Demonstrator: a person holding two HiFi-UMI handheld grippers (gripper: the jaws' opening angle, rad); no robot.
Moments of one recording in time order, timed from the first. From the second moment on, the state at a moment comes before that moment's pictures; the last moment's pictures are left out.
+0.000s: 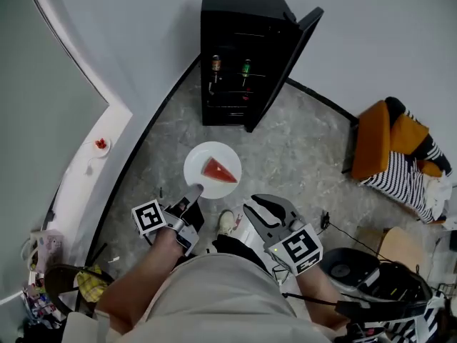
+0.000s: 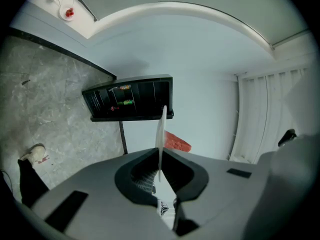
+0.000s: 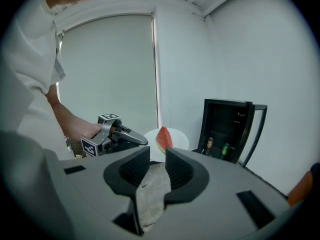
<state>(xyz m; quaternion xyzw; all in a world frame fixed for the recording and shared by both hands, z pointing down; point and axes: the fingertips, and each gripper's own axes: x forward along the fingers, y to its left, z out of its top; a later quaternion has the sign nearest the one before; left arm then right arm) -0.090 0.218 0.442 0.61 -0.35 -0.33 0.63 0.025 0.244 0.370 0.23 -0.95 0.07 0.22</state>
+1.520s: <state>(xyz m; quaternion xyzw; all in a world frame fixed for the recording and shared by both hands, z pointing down) -0.101 -0.244 0.538 0.60 -0.36 -0.28 0.65 0.011 -0.092 0.426 0.29 -0.91 0.15 0.26</state>
